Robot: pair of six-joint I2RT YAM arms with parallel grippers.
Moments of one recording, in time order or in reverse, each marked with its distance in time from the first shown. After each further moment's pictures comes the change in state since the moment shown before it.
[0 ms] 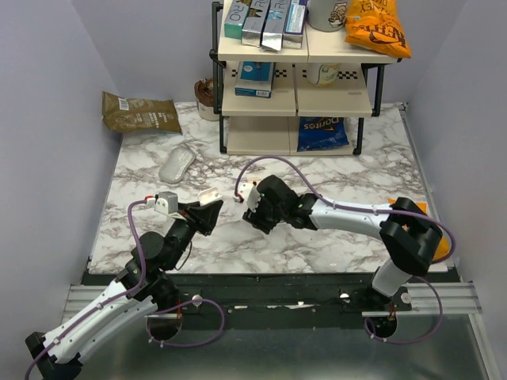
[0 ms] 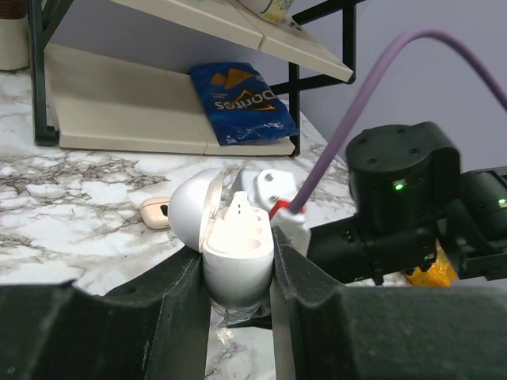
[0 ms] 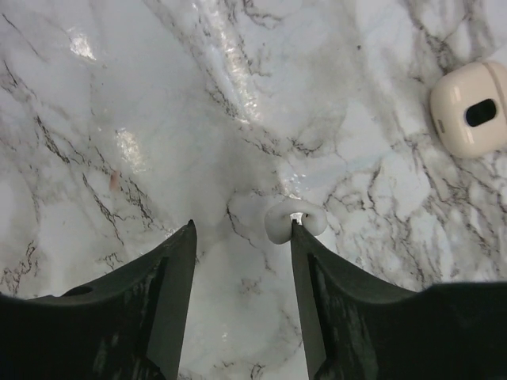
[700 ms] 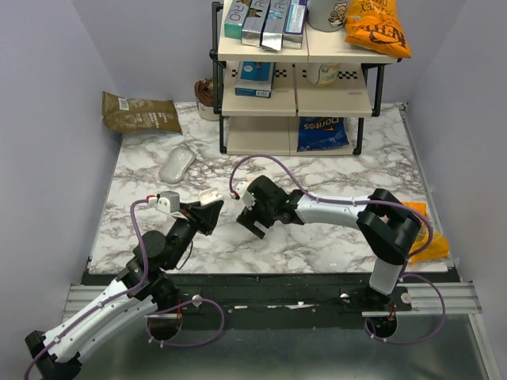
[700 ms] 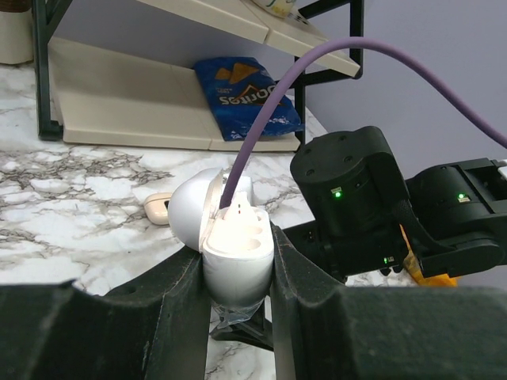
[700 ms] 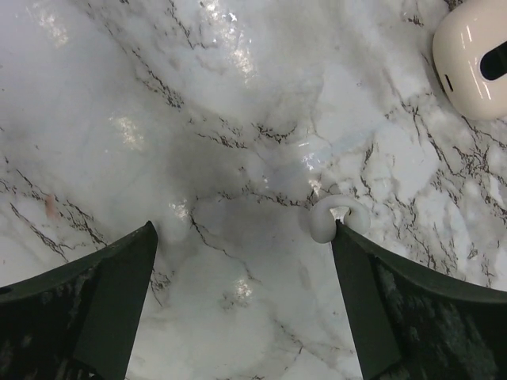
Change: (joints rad) left arm 0.000 0.019 0.000 0.000 -0.007 0.000; right arm -0.002 0.132 0.094 -0.086 0.111 0.094
